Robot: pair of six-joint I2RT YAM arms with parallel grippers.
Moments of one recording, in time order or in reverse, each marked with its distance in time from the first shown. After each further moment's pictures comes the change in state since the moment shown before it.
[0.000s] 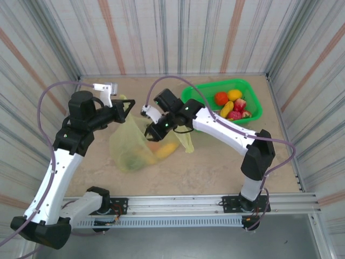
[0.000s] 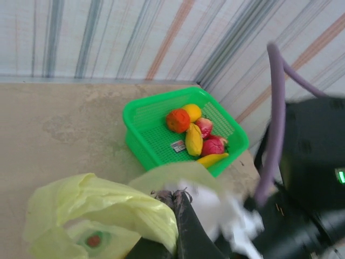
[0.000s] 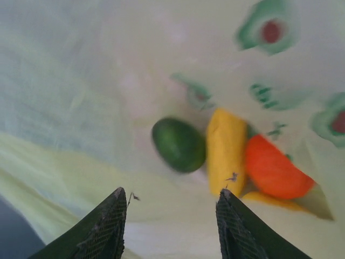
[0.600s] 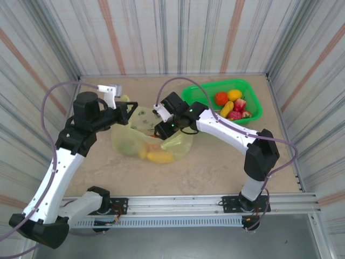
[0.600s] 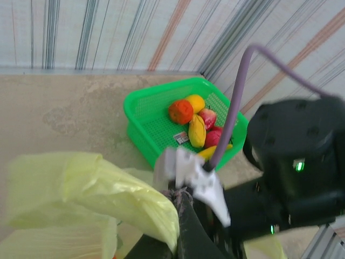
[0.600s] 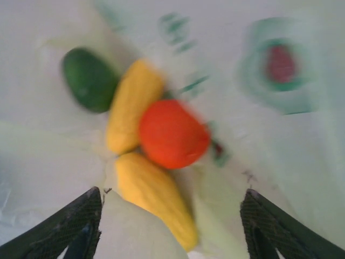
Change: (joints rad) left arm -0.055 -0.029 -0.044 -0.012 -0.033 0.003; right arm -0.084 -0.035 -0.122 0.057 0.344 0.070
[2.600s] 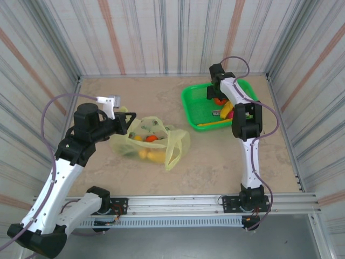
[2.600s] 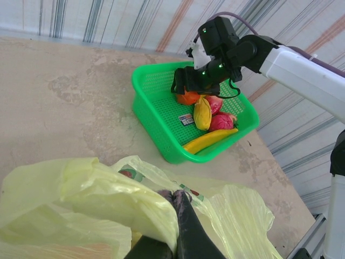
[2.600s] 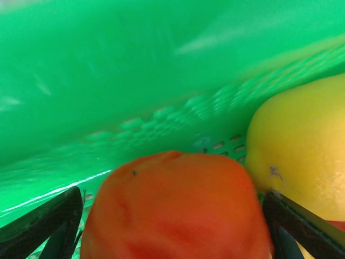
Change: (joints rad) left arm -0.011 -0.089 -0.107 -0.026 -0.031 -0.055; right arm -0.644 0.680 0.608 -0.165 0.424 0.142
